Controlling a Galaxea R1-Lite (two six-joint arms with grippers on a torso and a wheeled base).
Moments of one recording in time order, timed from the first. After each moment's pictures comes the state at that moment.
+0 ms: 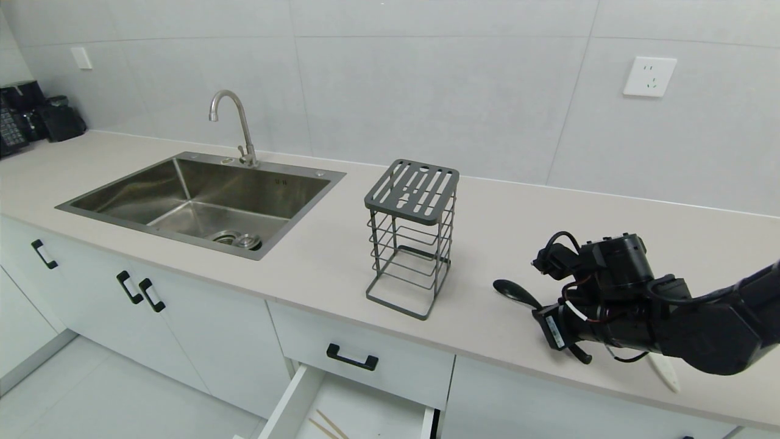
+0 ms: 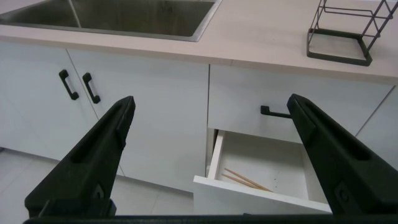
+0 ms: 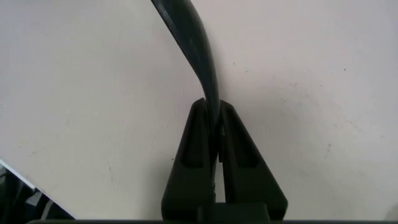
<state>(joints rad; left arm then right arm) 0.00 0.00 0.00 0.00 -0.08 0.02 0.34 1.93 -0.65 -0.44 -0.04 -0.13</state>
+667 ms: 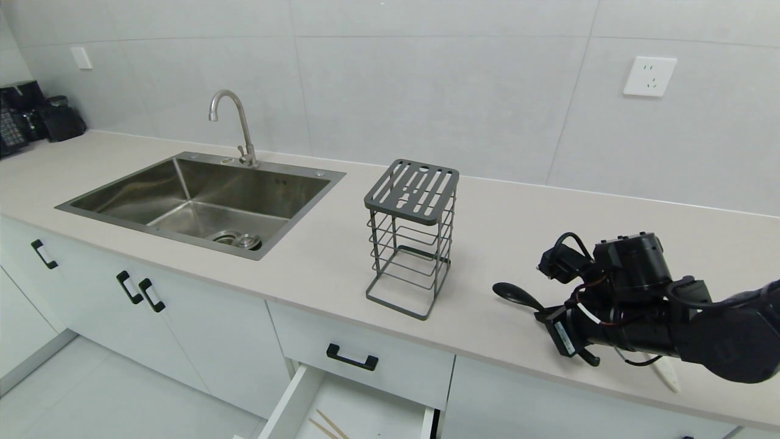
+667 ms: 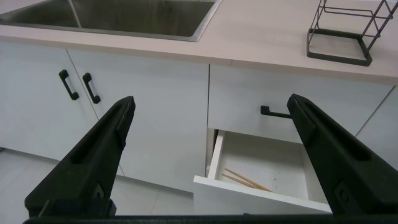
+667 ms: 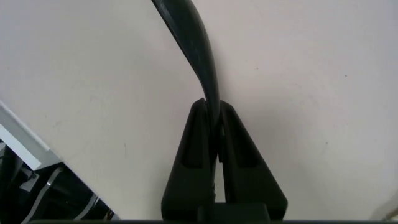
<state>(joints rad) 0.00 0.00 0.00 0.00 -0.08 0.02 0.34 1.86 -0.61 -0.44 0.03 -0.21</state>
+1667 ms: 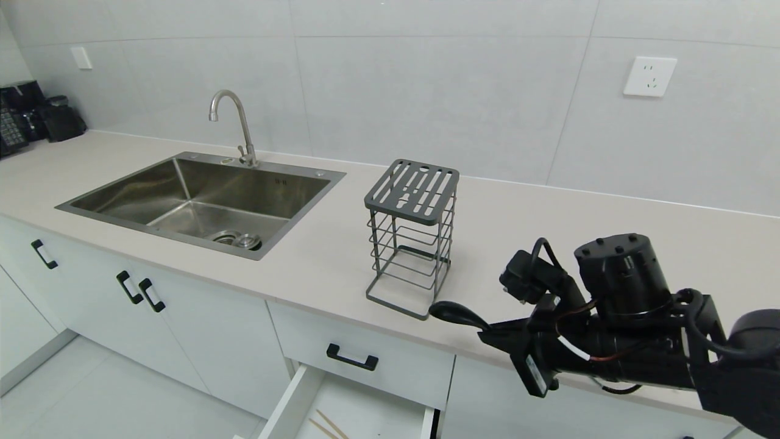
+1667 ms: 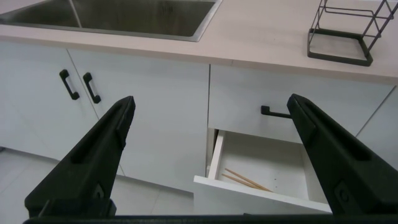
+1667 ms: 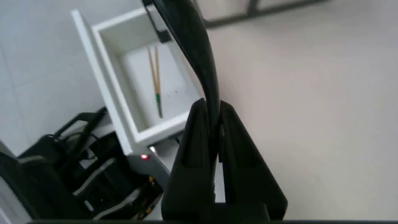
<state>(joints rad) 0.00 0.00 0.00 0.00 -0.08 0.02 0.64 1.73 -0.62 -0.42 0.17 -0.15</state>
